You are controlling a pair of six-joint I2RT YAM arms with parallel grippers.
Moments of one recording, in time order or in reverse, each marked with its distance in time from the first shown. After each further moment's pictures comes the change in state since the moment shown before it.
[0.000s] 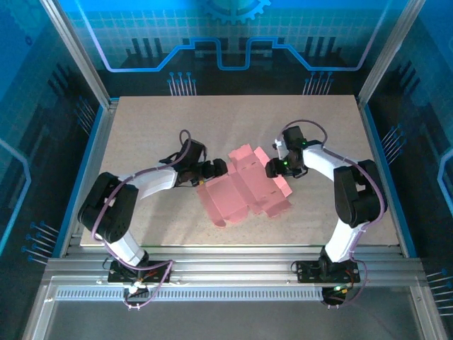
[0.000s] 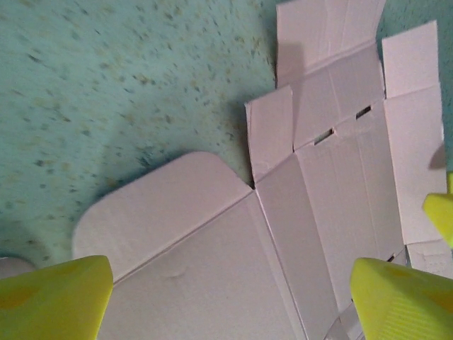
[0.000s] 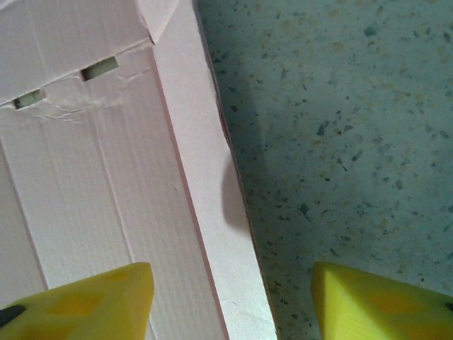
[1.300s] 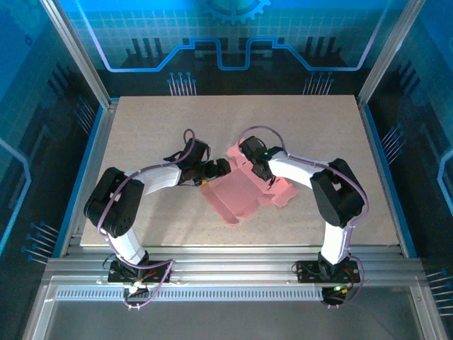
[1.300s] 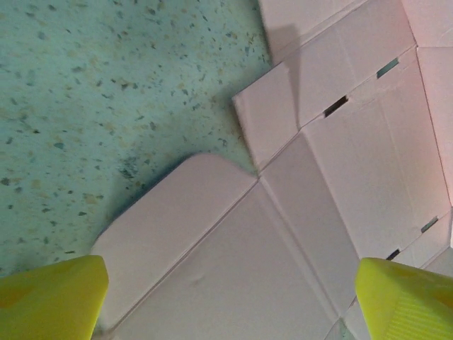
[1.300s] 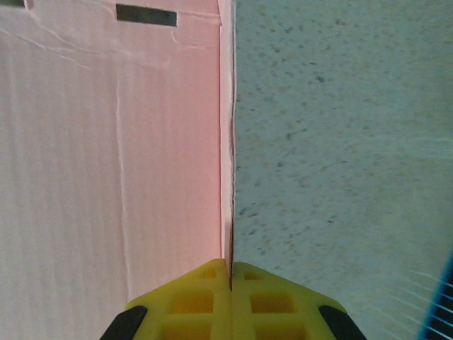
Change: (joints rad) left arm 0.007 0.042 0.031 0.002 0.014 0.011; right arm 0.367 0.100 0.101 0.012 0.861 -0.360
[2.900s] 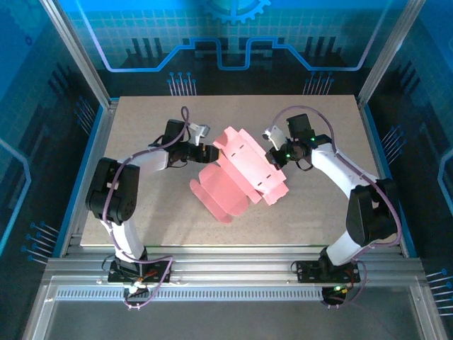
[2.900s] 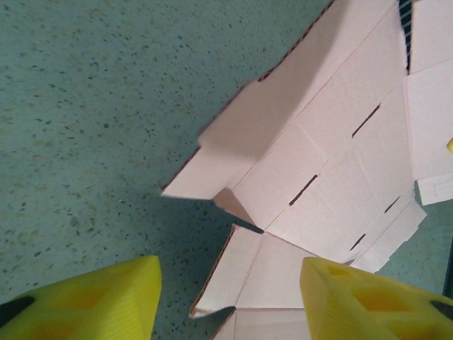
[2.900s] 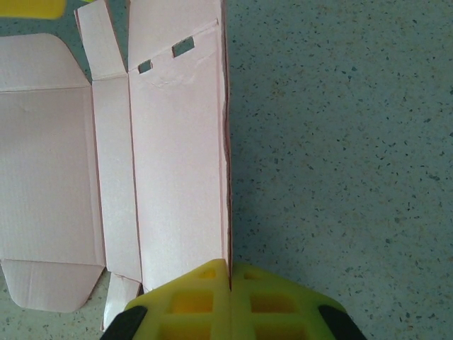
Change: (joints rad) left arm 0.212 0.112 0.146 0.112 0.428 0.593; right arm -0.331 -0.286 -0.042 -0.008 -1.013 -0.095
